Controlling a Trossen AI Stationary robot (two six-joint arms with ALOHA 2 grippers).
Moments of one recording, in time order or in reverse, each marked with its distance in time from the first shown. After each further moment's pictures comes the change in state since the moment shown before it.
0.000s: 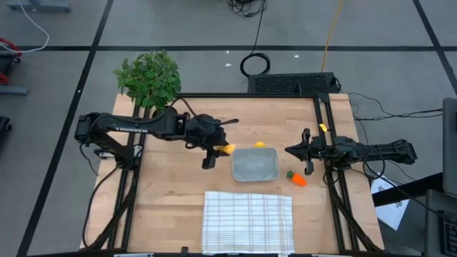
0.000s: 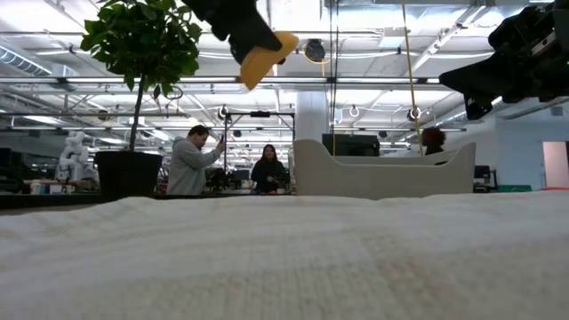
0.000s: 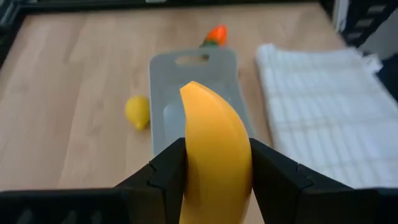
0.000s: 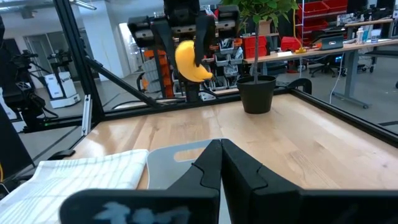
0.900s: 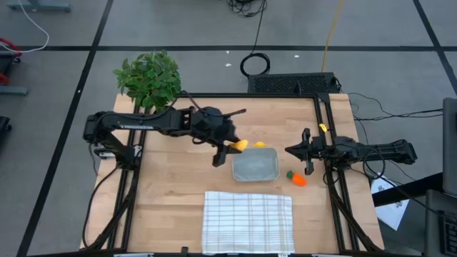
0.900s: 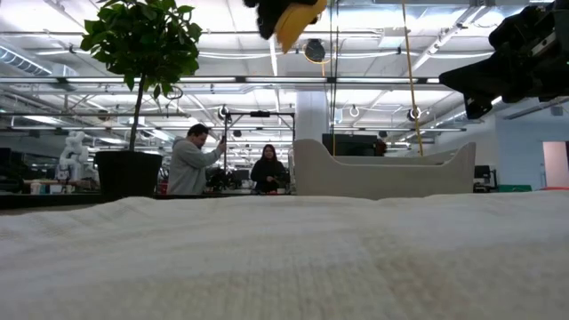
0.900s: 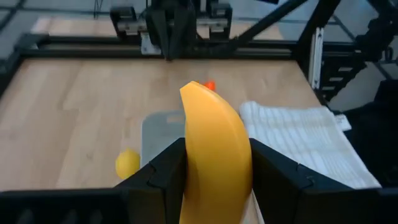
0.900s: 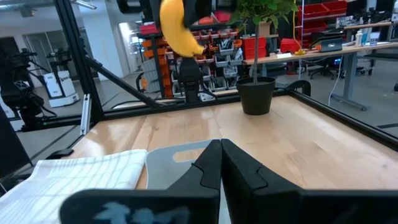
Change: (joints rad) left arm -0.001 0.110 0.246 -0.024 0.045 -0.068; right arm 0.000 0.000 0.000 0.003 0.000 -0.011
